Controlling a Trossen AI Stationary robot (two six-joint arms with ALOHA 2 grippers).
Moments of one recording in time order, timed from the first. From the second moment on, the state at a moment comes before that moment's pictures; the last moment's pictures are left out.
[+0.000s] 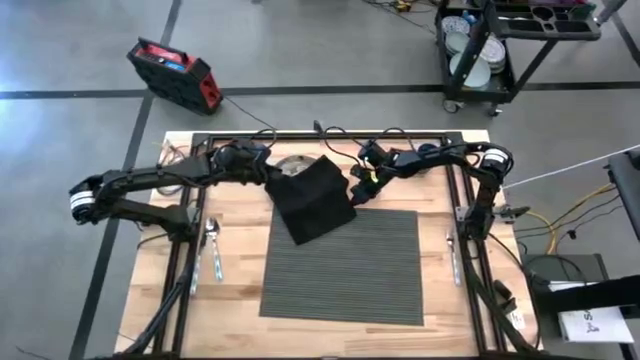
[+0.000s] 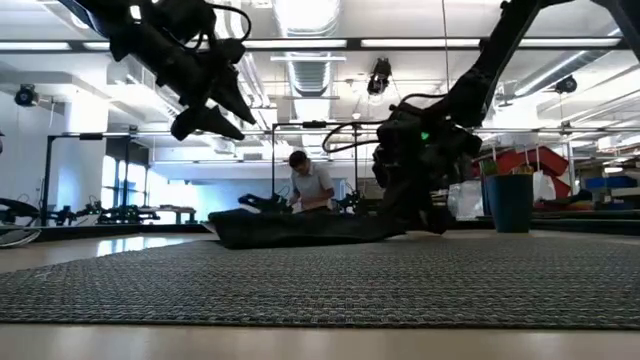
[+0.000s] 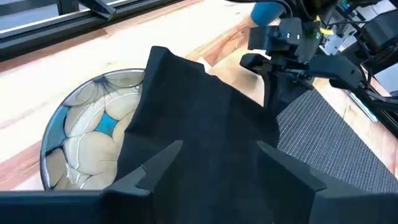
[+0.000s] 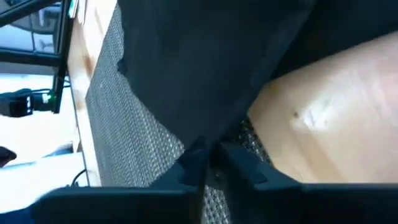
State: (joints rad) left arm 0.40 1.11 0.76 -0.25 0.04 -0.52; right arm -0.55 1.83 0.88 -0.03 -0.82 0.45
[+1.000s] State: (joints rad) left arm 0.12 1.43 0.76 0.03 0.04 -0.57; right arm -0.60 1.78 1.17 -0.18 -0.84 0.45
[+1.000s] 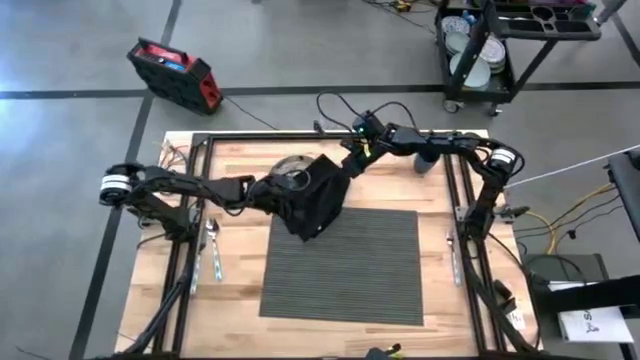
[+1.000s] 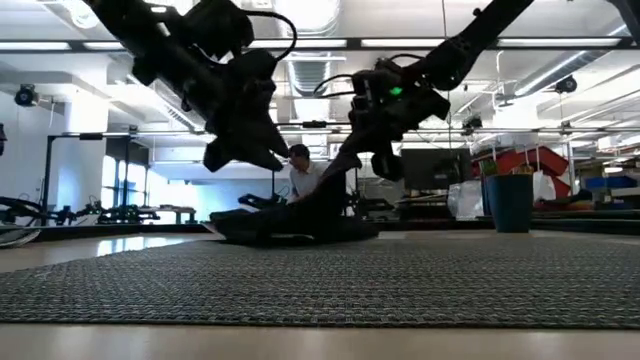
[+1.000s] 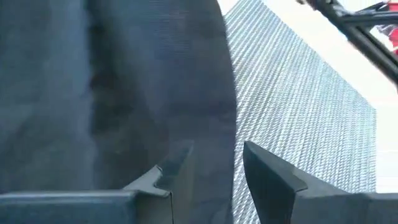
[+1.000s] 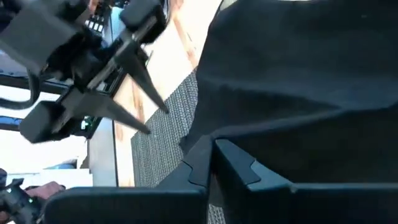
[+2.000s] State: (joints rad) left arm -0.08 1.85 1.21 -0.16 -0.67 -0.23; right arm -0.64 1.79 1.21 -0.12 -0.85 0.50
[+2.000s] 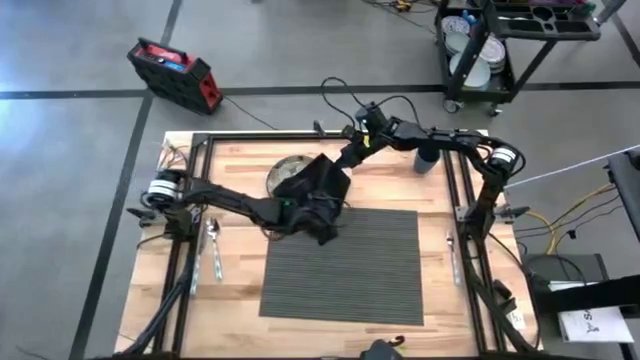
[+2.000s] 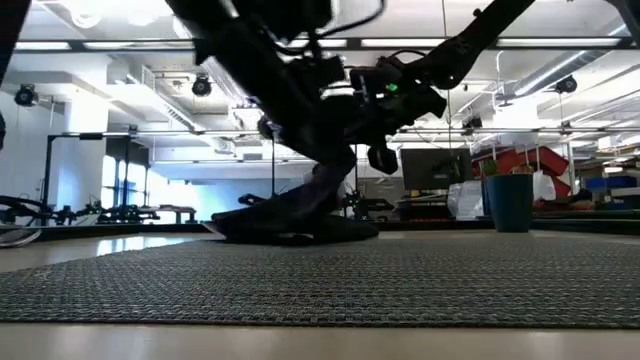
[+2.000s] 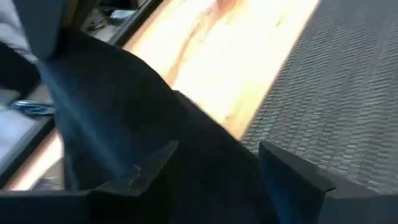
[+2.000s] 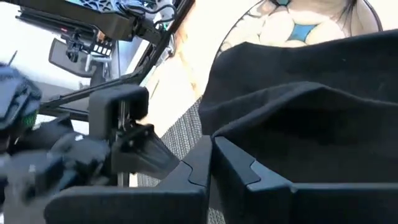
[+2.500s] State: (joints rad) left arm -0.08 1.88 1.28 -0.49 -0.77 -0.62; right arm -0.65 1.79 1.21 -0.09 -0.90 0.50
